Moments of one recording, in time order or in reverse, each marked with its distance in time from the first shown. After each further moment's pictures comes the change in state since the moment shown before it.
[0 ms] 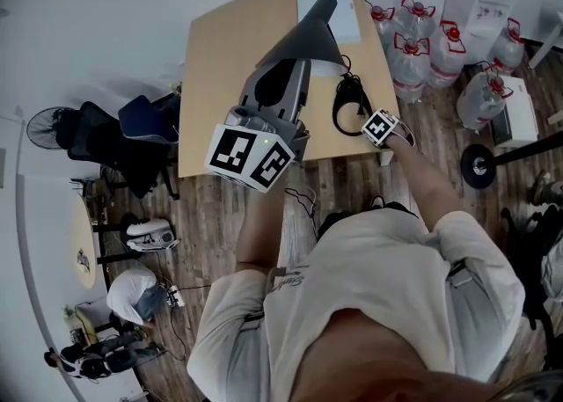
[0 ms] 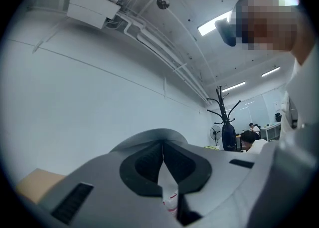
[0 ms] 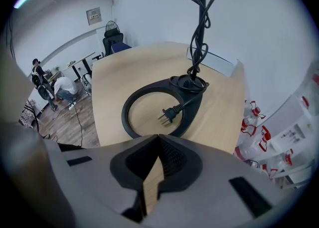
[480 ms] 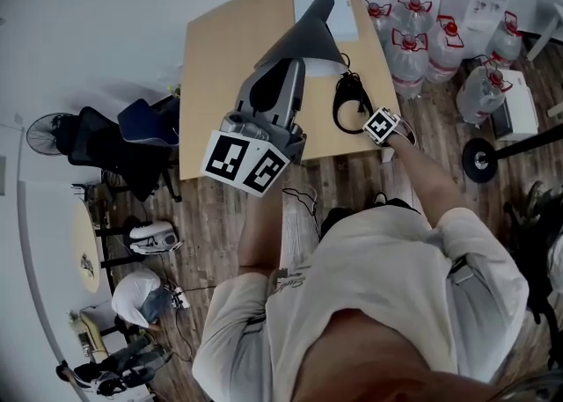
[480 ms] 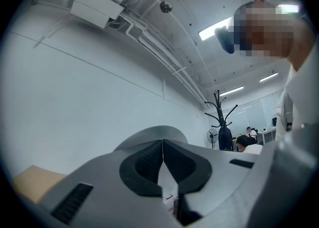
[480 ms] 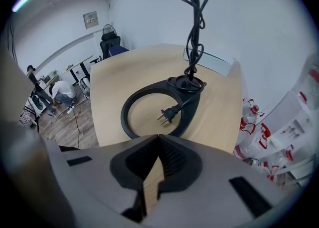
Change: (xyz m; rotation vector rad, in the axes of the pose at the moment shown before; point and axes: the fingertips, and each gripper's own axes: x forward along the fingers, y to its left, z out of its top) left arm -0.007 0.003 0.000 -0.029 -0.020 -0.034; right arm -0.002 -0.001 0.000 0.044 -0.024 -0.003
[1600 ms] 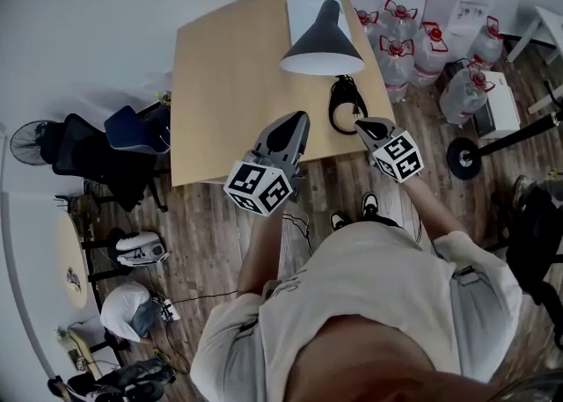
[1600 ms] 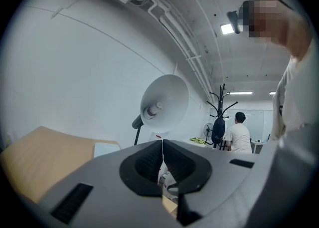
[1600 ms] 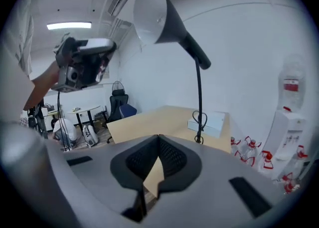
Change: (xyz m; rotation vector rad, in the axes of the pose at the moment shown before) left arm -0.094 0.023 -0.107 -0.220 0.211 0.011; right arm -0.209 0.093 0.104 0.070 -0.629 -0.043
